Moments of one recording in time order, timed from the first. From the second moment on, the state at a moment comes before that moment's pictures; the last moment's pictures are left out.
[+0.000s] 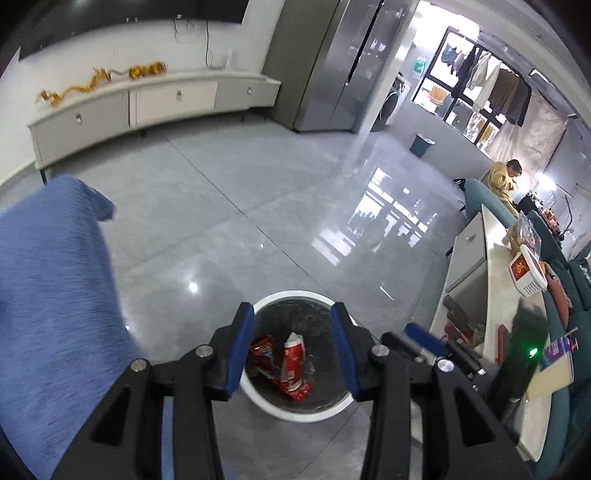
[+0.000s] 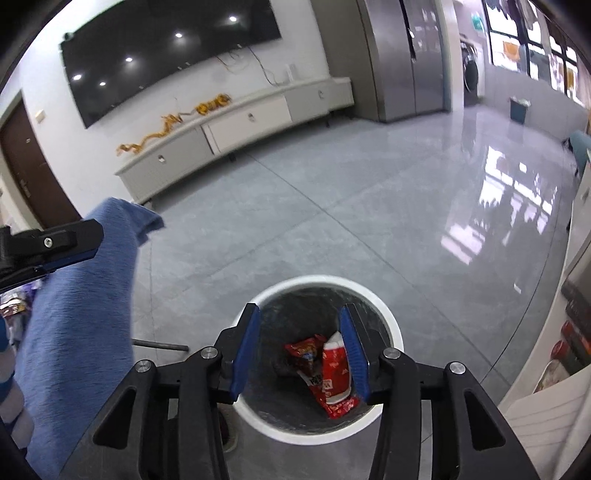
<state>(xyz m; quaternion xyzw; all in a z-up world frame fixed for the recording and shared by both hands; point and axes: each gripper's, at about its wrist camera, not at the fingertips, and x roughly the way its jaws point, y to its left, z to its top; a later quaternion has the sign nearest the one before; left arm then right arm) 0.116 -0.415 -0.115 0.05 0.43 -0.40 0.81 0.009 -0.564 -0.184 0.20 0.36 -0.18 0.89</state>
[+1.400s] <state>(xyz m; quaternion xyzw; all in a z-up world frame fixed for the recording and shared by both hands) 0.045 0.049 -0.039 -0.06 0.33 -0.17 0.93 -0.001 -0.326 0.015 0.06 0.24 0.04 0.97</state>
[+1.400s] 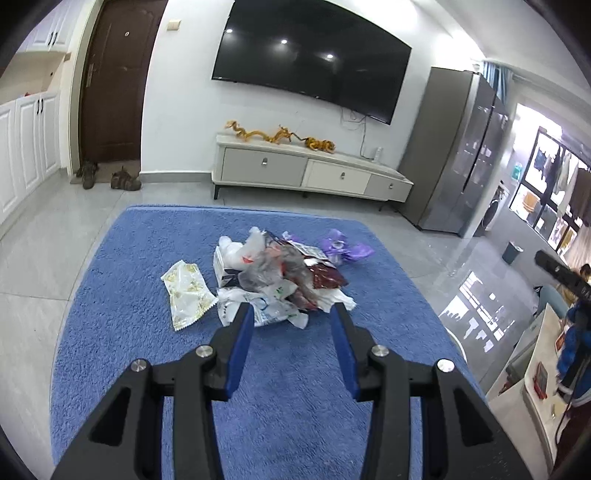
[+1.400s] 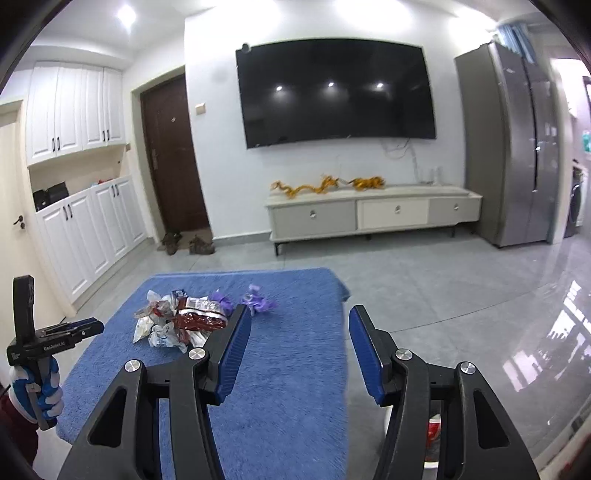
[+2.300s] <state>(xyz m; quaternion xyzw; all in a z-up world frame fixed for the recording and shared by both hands) 0.160 0.029 -0.092 -0.08 0.38 -0.18 0.90 0.259 -0.251 -0.104 0.08 0.37 0.13 0.92</state>
